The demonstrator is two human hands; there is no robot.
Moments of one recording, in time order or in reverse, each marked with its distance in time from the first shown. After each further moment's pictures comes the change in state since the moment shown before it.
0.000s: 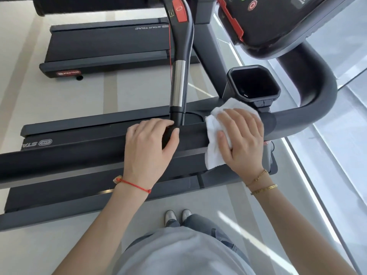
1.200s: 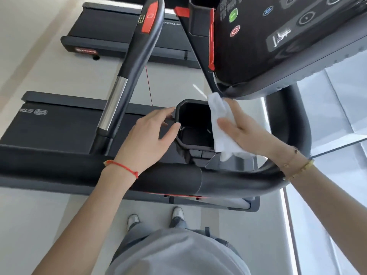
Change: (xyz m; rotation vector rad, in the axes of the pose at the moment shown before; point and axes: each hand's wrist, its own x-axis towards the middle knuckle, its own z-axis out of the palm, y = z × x) left_hand 0.124 0.113 0.105 -0.269 -0.158 -0.324; right_hand 0.123 0.218 0.011 0.756 -0.993 0.232
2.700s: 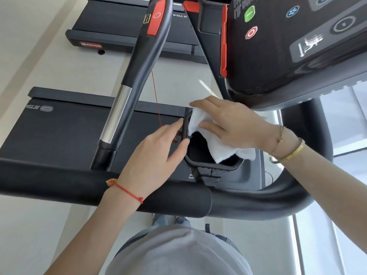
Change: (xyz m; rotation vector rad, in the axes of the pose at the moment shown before) left_hand -0.006 0.009 -0.004 -0.001 -0.049 0.020; right_hand 0.060 -0.029 0.001 -0.666 -0.109 -0.359
